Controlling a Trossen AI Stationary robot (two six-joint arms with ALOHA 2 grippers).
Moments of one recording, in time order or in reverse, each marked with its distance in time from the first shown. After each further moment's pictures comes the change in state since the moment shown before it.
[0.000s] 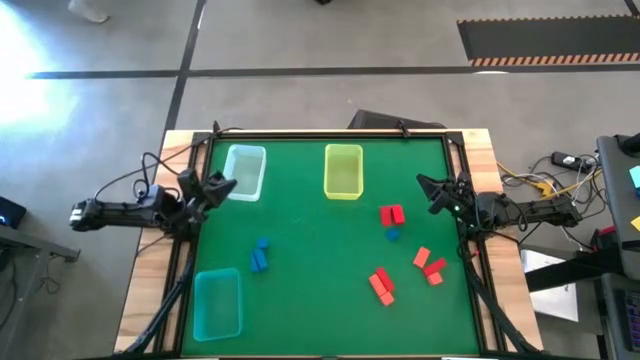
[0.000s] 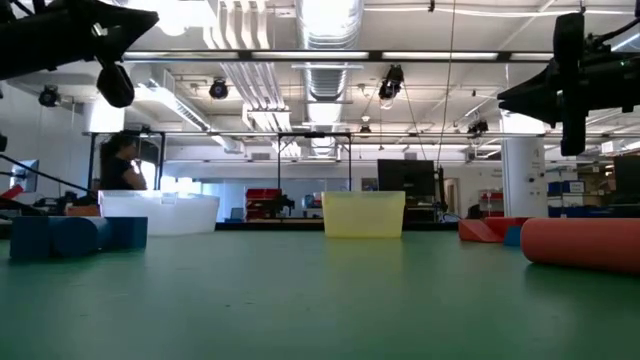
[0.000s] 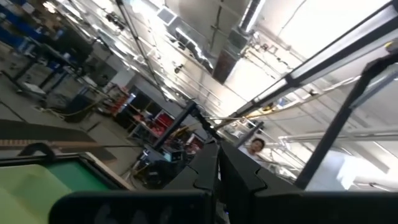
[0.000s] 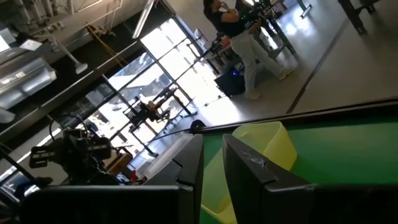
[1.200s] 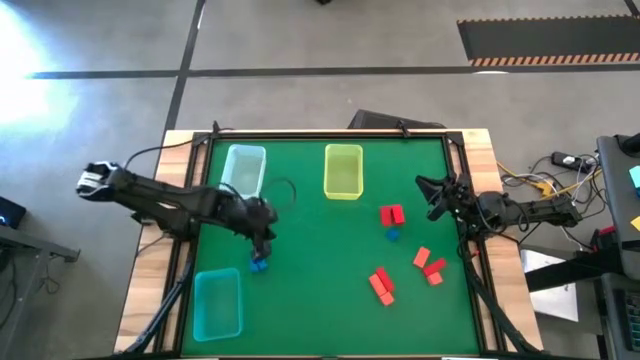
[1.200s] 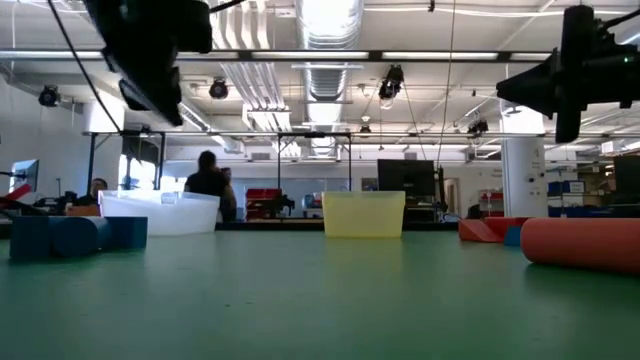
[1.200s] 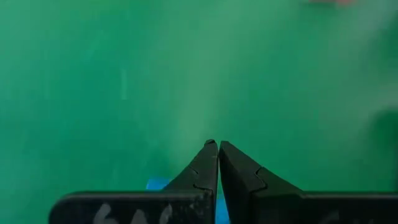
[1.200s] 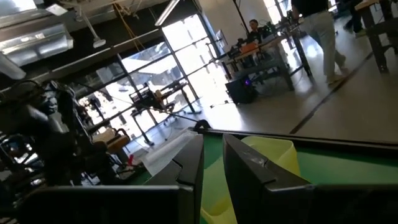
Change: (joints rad) left arm -0.175 1.033 0.853 -1.254 0.214 0.051; right arm 0.000 0.001 0.000 0.049 -0.087 -0.238
